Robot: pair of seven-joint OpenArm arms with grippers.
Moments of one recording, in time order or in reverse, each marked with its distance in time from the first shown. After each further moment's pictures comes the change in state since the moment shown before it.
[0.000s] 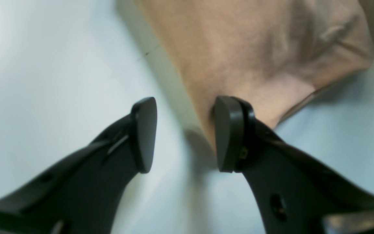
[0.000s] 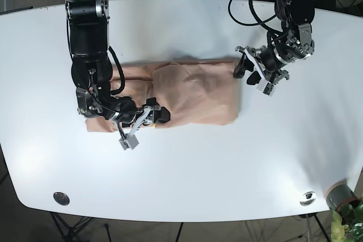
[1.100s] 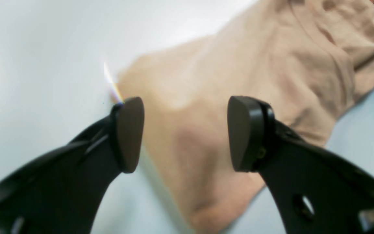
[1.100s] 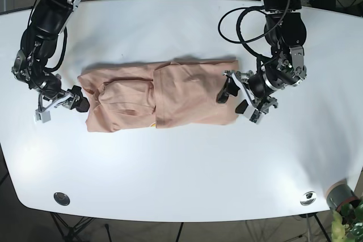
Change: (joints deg) left arm -10.8 4.5 2.6 0.0 0.2 0.2 5.8; right arm -9.1 10.4 31.9 1.6 -0.3 6.0 -4.0
